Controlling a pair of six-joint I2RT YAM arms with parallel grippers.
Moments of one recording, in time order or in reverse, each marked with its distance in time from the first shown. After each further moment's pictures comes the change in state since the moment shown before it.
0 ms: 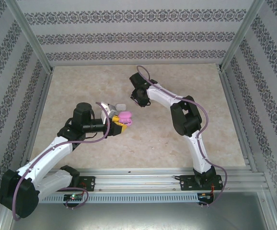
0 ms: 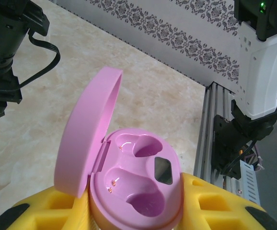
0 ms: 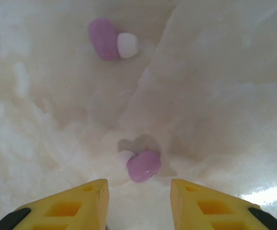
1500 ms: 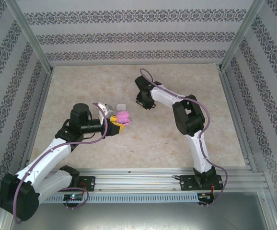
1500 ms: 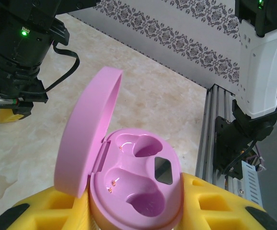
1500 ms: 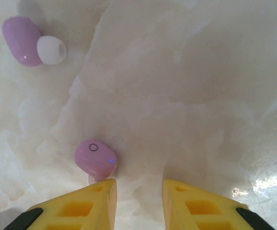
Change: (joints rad) left arm 0.034 -0.034 -0.019 -0.002 0.023 0.011; right arm -0.038 -0.033 -0.109 0.011 -0.032 -0.130
